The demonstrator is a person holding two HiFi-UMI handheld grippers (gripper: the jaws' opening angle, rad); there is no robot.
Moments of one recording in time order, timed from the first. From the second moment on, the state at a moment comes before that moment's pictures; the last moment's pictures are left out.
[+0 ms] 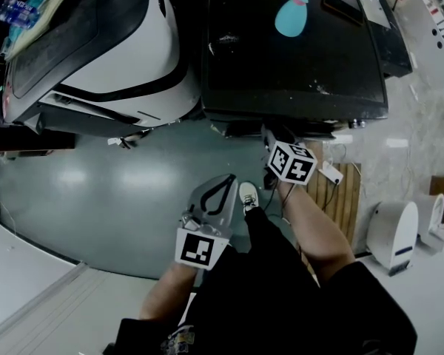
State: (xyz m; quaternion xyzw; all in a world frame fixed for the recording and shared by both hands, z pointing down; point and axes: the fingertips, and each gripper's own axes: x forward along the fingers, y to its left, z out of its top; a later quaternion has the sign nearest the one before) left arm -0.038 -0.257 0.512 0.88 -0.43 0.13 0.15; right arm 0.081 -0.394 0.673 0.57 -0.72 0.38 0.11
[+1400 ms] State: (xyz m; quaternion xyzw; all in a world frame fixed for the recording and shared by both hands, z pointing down) left arm -0.163 -0.039 0.395 0.88 -0.48 0.07 0.05; right arm -0.061 -0.139 0.396 0.45 -0.89 0.08 0.02
